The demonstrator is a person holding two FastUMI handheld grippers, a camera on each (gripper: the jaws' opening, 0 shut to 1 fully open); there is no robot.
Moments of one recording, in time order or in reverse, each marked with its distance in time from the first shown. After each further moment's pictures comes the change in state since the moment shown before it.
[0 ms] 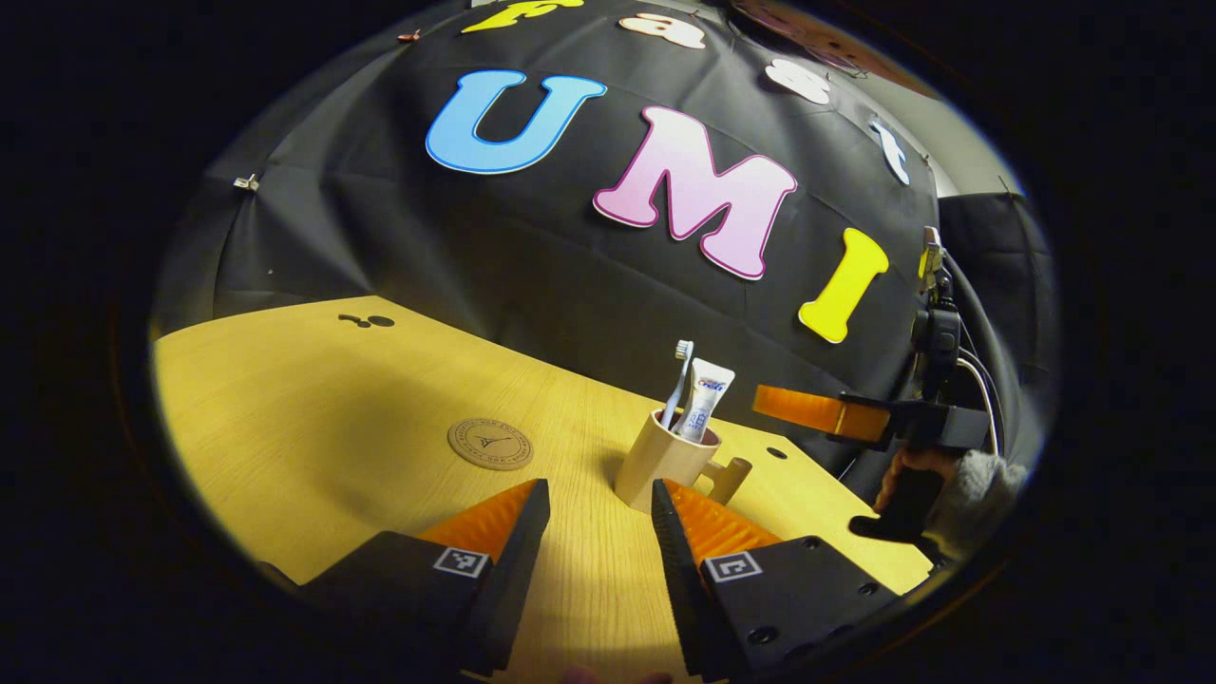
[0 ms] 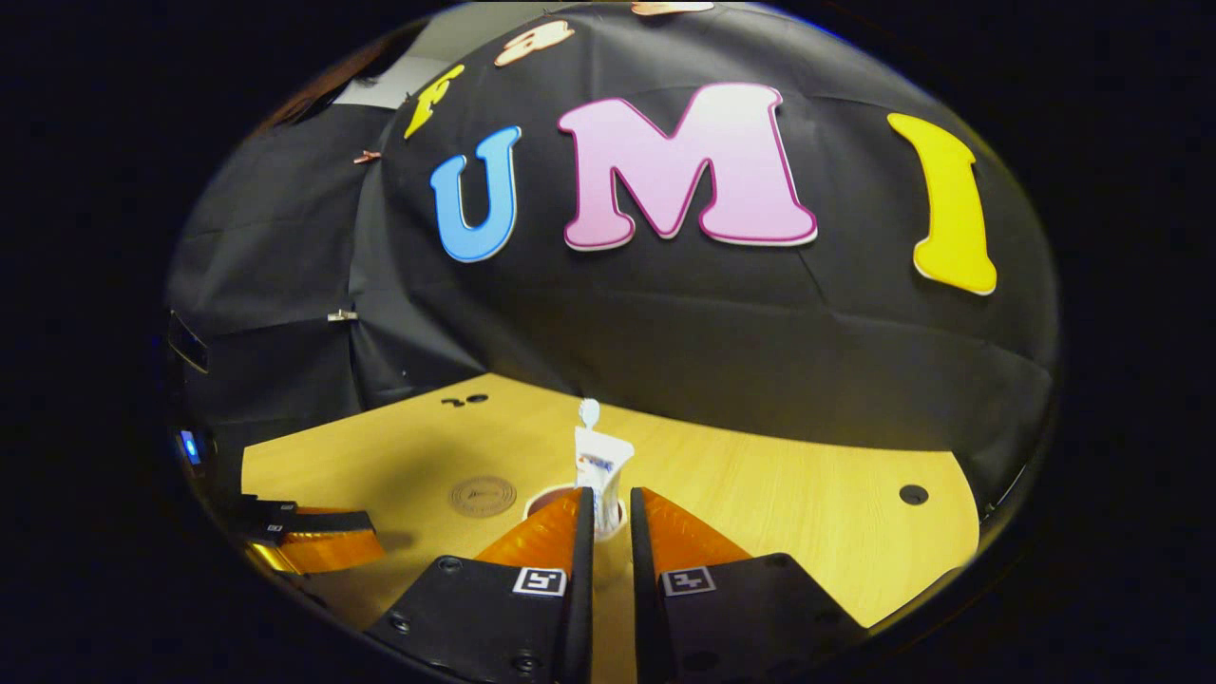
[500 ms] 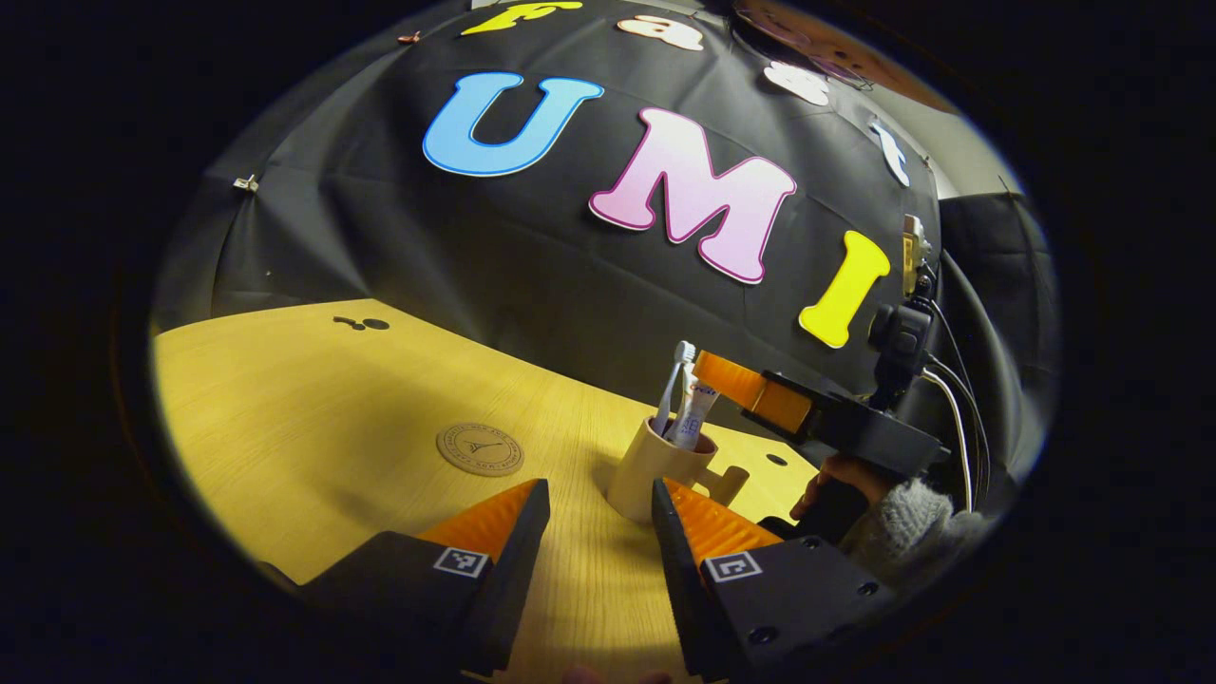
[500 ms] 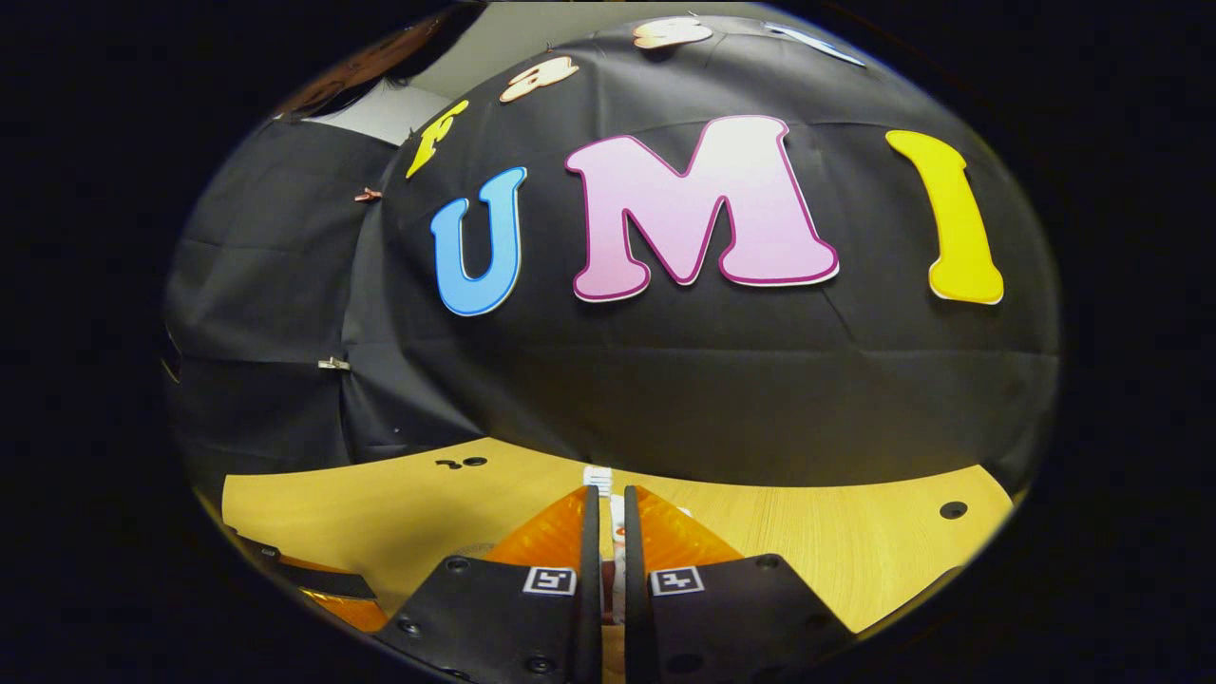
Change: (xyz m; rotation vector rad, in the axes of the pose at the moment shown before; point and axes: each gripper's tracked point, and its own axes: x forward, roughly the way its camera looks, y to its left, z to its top) left arm 0.014 -0.010 0.002 -0.009 -0.025 0.002; right arm 0.059 0.034 0.034 -0.009 -0.287 -0.016
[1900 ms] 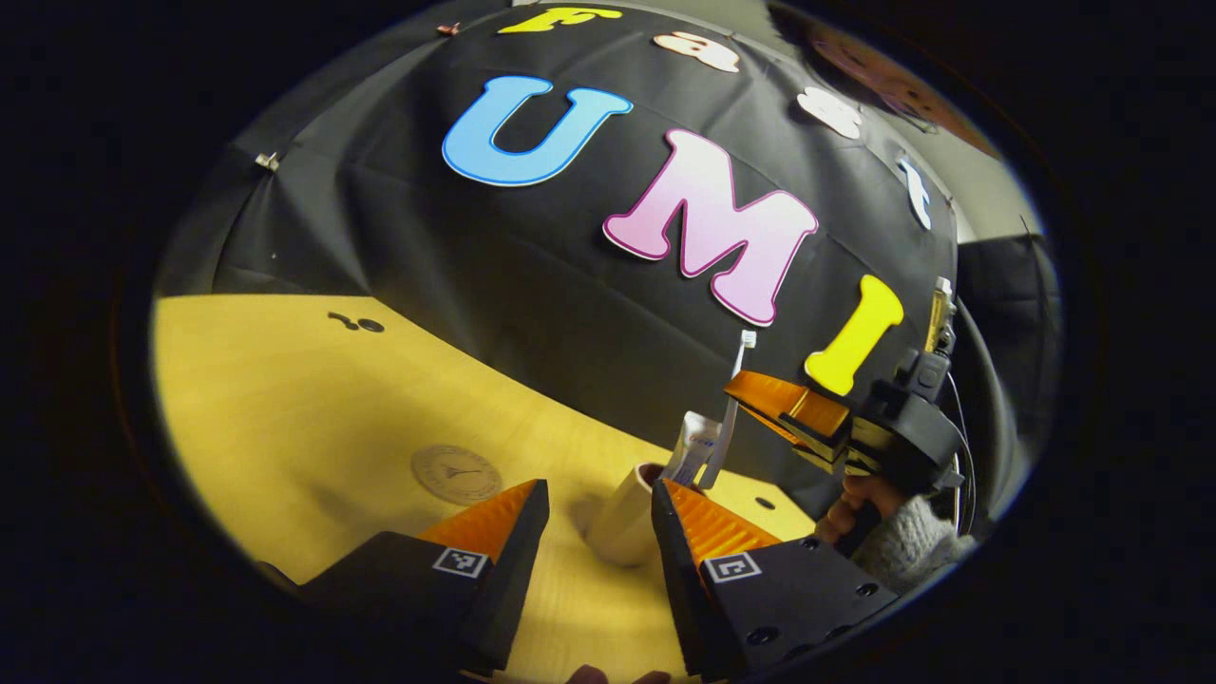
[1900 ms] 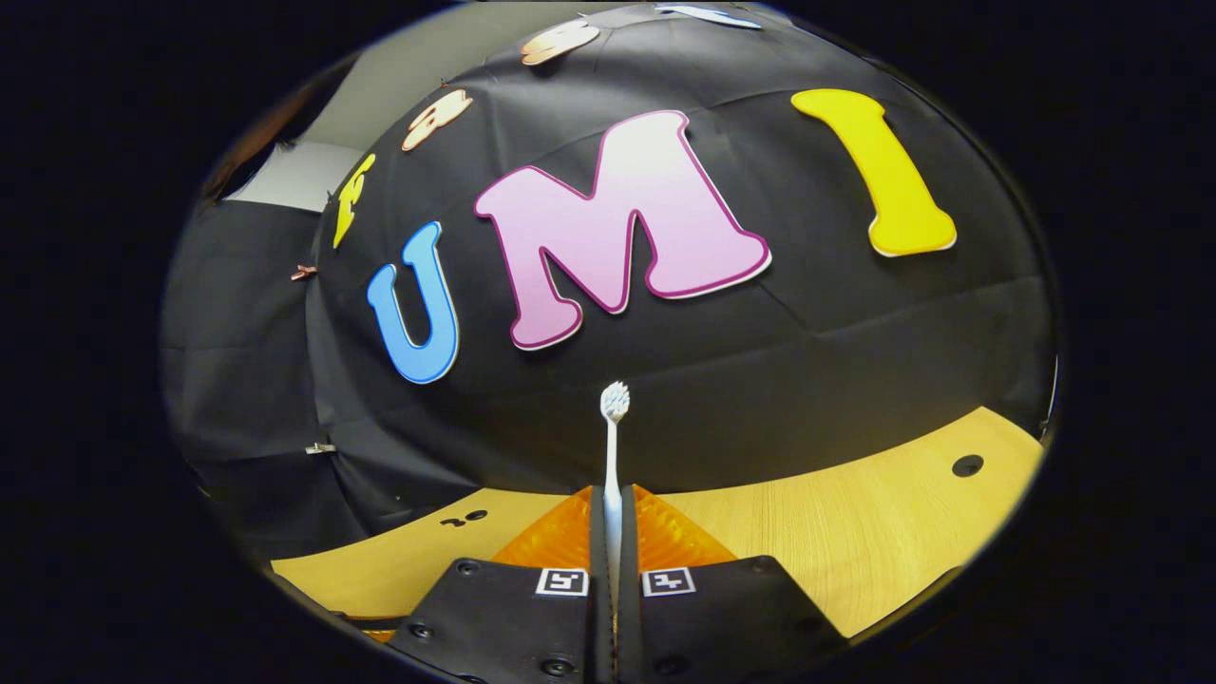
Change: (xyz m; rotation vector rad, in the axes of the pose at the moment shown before) left arm 0.016 -0.004 0.025 -0.068 -0.064 0.012; right arm 0.016 -0.039 0.024 0.273 -0.054 -0.110
